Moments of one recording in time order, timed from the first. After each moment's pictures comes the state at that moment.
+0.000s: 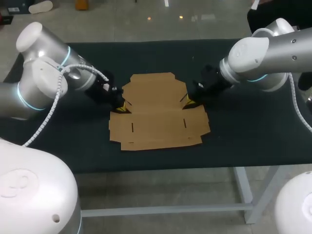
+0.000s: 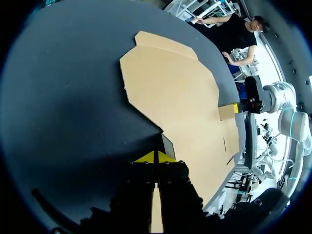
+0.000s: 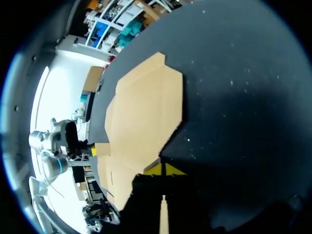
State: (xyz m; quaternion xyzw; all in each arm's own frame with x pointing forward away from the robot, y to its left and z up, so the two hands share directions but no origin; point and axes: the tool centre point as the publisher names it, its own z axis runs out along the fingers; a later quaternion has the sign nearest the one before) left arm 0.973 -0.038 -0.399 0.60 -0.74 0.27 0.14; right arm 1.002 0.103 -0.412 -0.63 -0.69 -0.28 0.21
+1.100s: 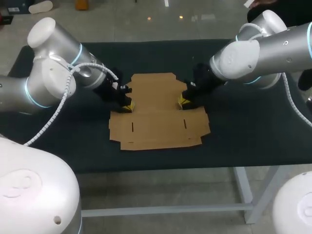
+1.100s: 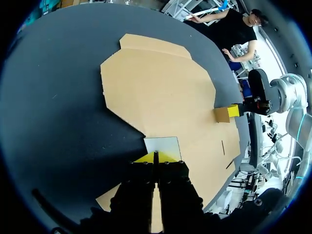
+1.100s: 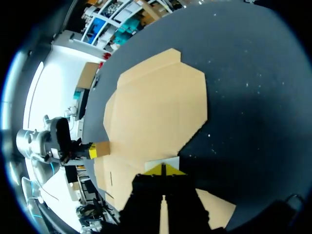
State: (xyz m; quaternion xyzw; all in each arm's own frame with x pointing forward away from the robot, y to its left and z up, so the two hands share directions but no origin) left arm 0.975 -0.062 -0.392 0.60 -0.75 0.26 0.11; right arm 0.995 0.123 -0.402 -0.64 -0.70 -0.25 0.19
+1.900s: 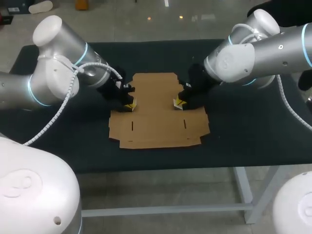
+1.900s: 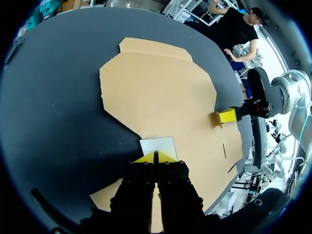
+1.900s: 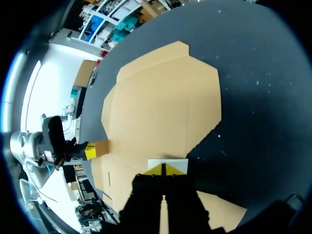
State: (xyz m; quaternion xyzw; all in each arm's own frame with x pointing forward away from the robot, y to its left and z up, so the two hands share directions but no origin) left arm 0.980 -0.069 -0.389 0.60 -0.76 0.25 0.09; right arm 0.995 0.135 -0.409 -0.64 -0.70 -0.24 0.18
